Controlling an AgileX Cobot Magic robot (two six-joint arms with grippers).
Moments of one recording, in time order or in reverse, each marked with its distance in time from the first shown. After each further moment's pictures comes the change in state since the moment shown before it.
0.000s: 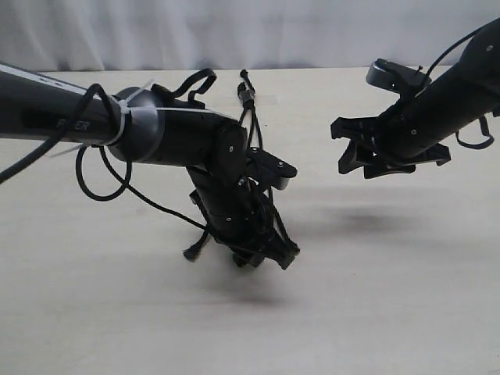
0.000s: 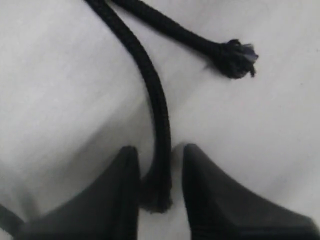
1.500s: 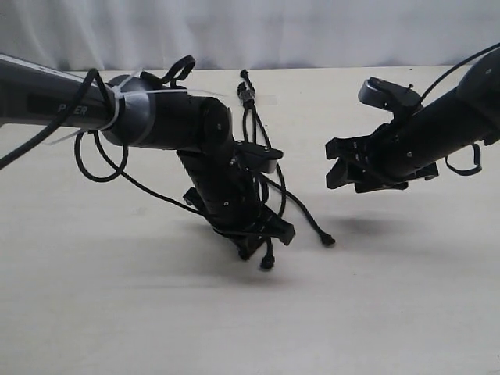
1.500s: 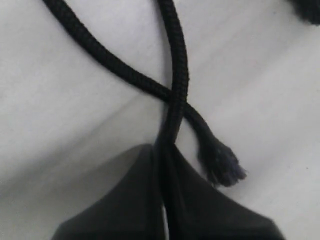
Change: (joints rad) left arm 0.072 0.032 -0.046 -0.150 0.046 0.014; right arm 0.000 0.000 0.104 0.192 -0.072 -0.253
